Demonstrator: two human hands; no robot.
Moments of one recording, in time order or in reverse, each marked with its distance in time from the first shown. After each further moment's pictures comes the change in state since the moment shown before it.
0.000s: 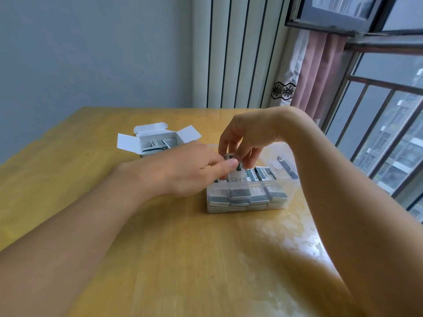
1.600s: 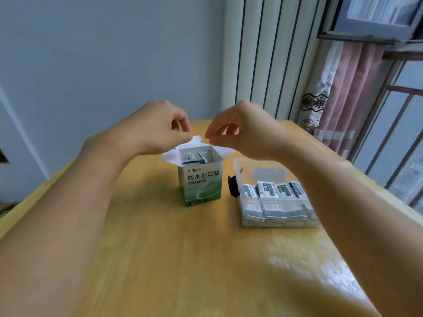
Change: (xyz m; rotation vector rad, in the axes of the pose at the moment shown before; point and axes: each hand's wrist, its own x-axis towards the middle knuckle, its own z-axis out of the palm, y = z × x) left_hand -0.025 -0.070 -0.081 0.044 0.357 -0.293; right_hand 0.014 -0.061 0.030 -0.104 0.662 -0.487
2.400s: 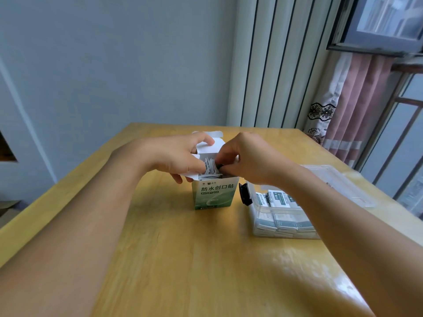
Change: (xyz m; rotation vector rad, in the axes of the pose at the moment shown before) left_hand -0.001 -0.011 0.016 -0.242 -0.380 -0.128; right_hand 0.003 0.003 0.036 -0.090 -0.075 0.083
